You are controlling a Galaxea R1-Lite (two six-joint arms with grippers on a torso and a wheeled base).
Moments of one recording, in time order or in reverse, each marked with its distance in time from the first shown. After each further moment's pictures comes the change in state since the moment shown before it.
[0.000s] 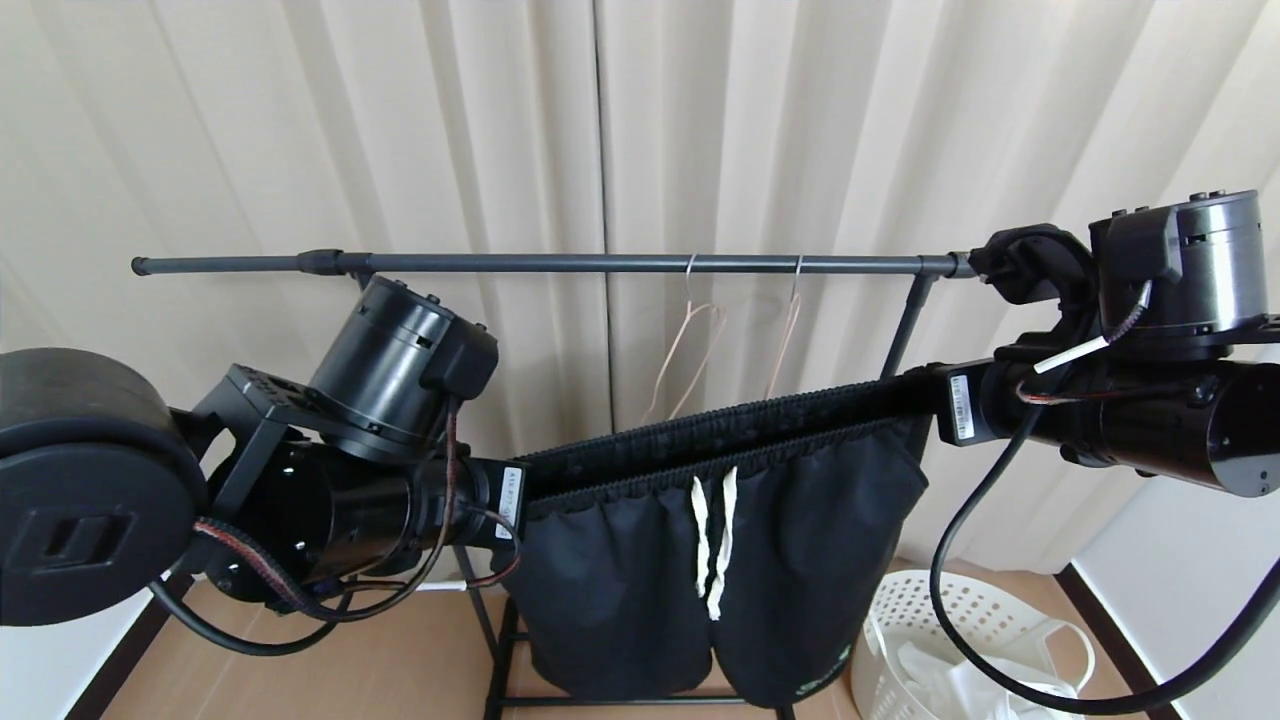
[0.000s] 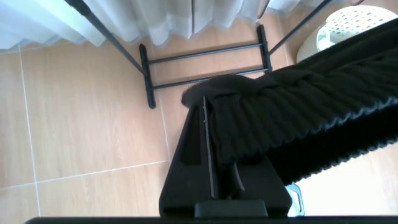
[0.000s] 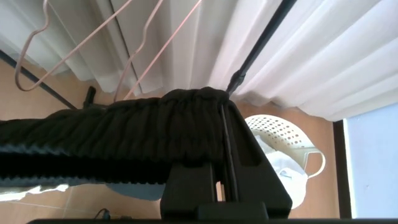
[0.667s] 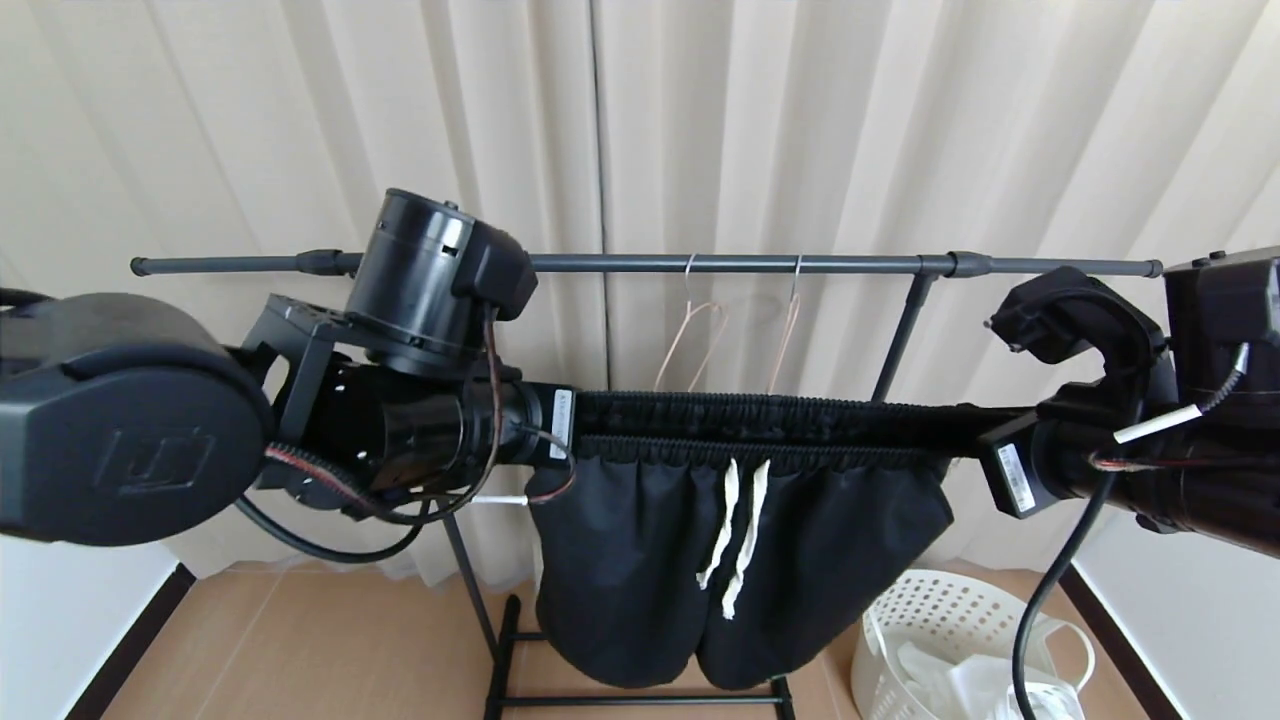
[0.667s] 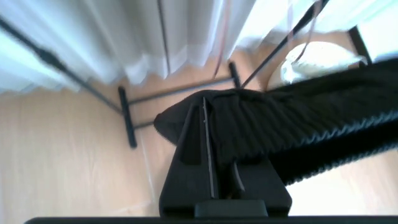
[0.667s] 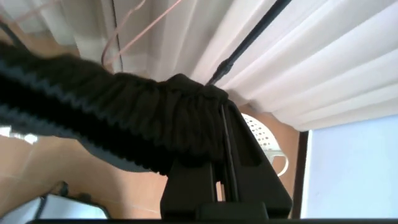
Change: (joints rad) left arm 0.002 0.079 -0.151 -0.129 -0.066 0.084; right arm 0.044 -0.126 0.148 0.011 -0.001 -0.200
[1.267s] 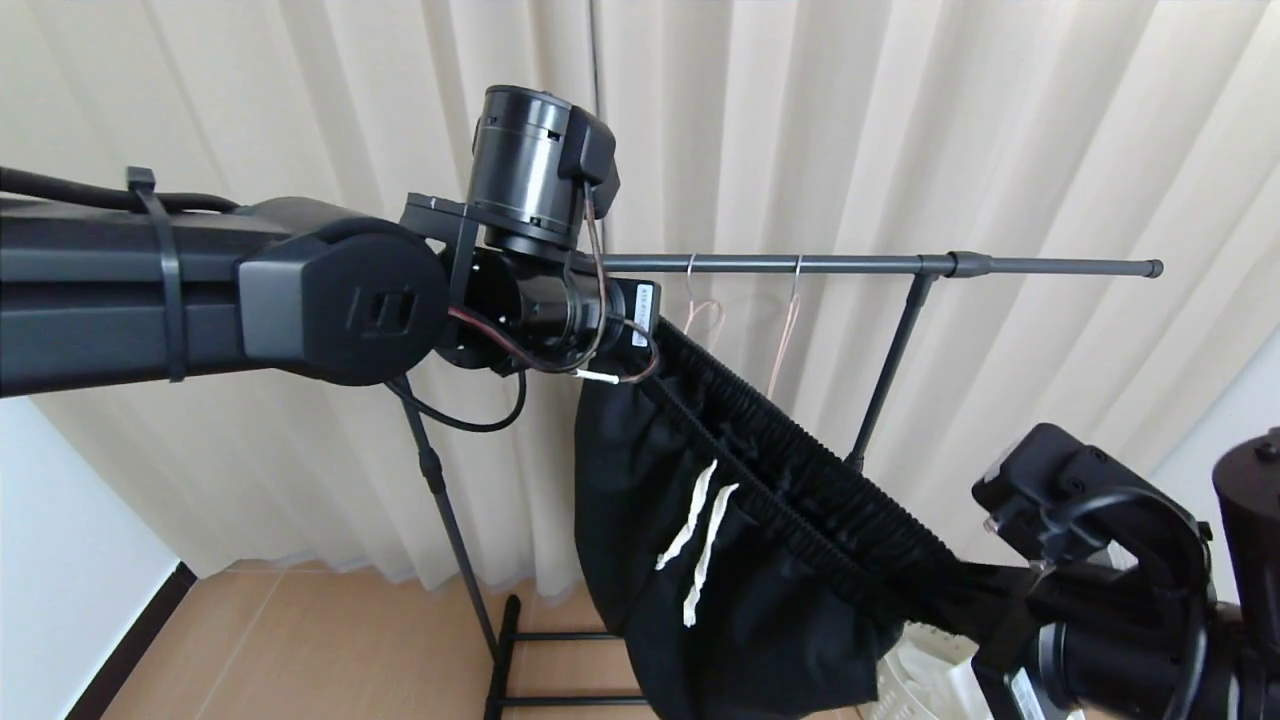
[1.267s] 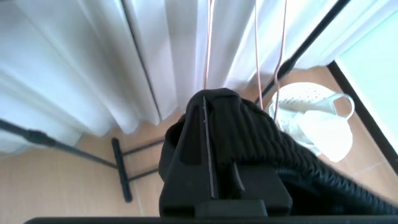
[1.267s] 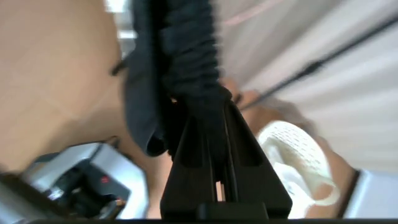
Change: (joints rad) left arm 0.014 0.236 -0.424 0.004 -0.037 0.115; right arm 0.418 -0.121 0.211 -0.010 0.031 0.144
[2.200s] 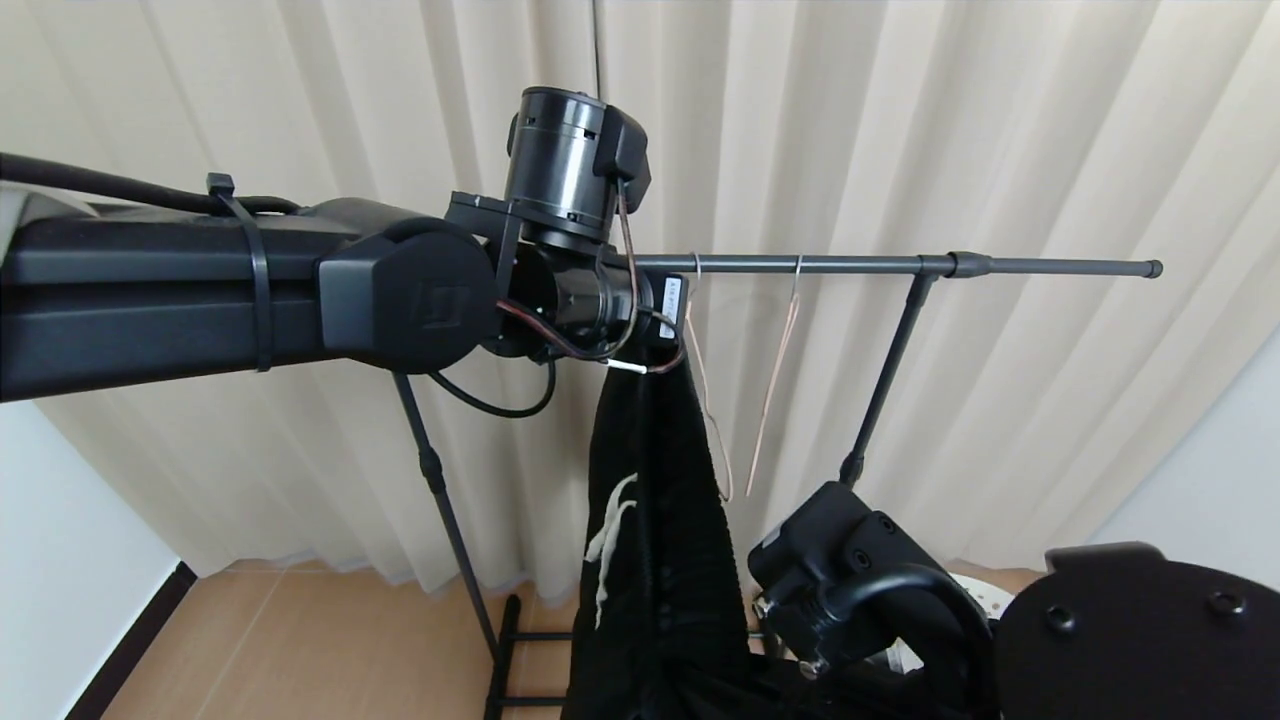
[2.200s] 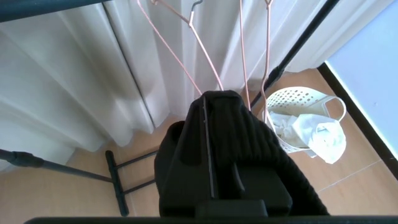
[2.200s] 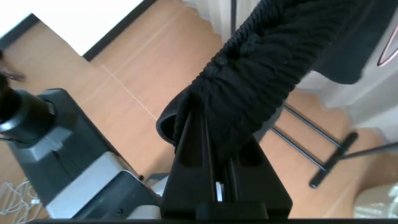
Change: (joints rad) left arm -0.014 0.066 -0.090 0.002 -0.030 0.025; right arm 0.332 0.258 -0.129 -0.210 -0.025 0.321
